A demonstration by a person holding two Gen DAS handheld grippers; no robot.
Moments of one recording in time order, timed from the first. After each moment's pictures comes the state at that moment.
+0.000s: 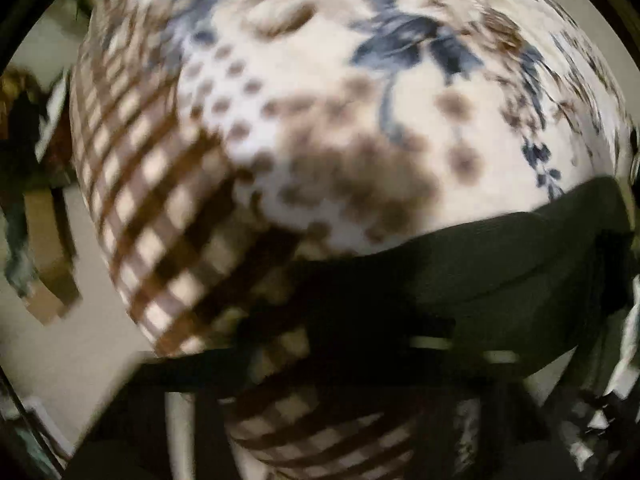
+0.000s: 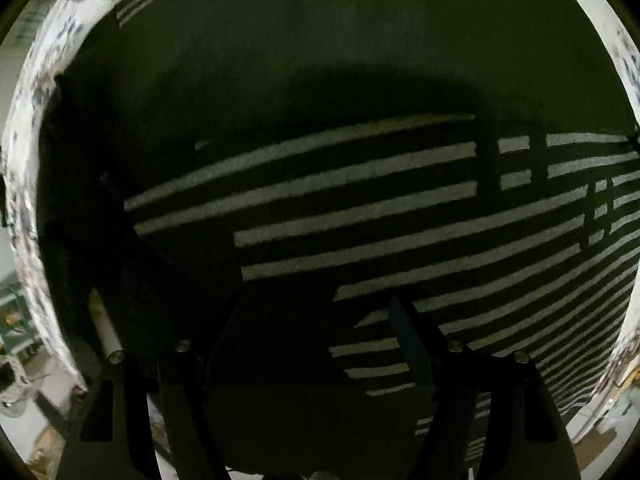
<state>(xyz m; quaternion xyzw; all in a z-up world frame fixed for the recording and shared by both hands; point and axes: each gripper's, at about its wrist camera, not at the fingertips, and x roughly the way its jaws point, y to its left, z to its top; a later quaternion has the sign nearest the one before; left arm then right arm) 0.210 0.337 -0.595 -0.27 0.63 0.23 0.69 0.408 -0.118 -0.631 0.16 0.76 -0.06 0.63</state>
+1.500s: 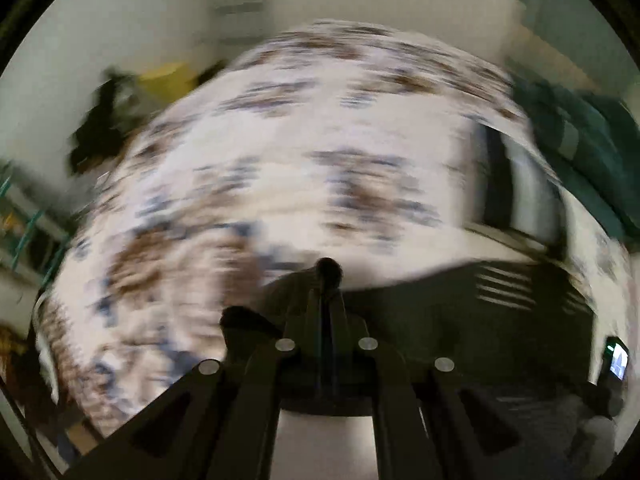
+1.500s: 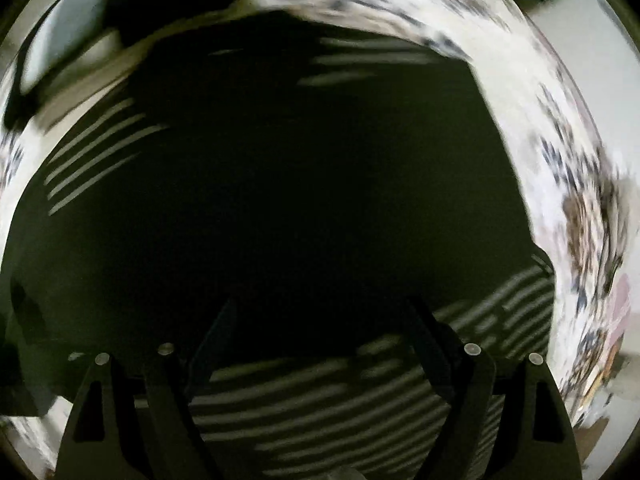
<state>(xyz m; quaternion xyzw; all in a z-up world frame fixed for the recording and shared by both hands) 0.440 0.176 -0.388 -0.06 0.52 0.04 0.85 0.441 -0.328 -0.565 0.12 0.67 -0.20 0.70</state>
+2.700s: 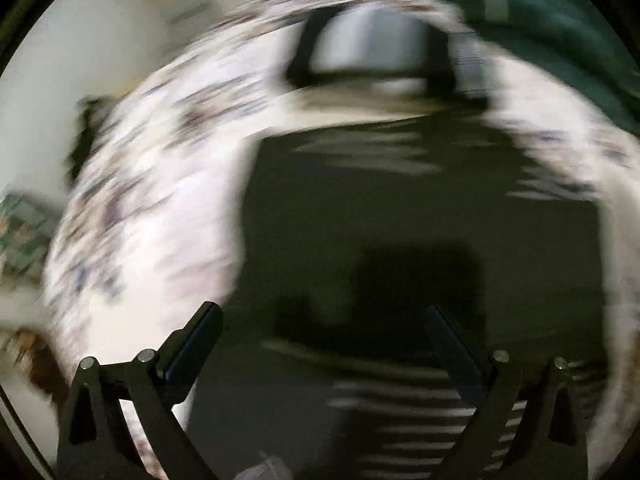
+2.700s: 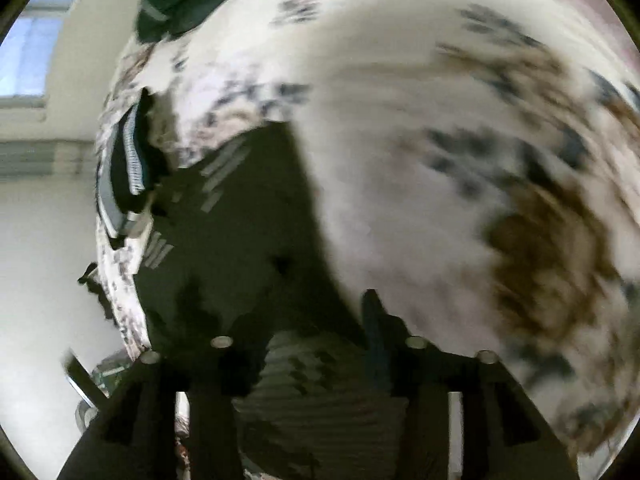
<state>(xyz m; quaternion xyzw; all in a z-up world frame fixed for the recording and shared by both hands) 0.388 -0.080 -0.503 0.04 0.56 0.13 0.82 0.393 -0.593 -0.525 0.37 0.62 -0.01 0.69</state>
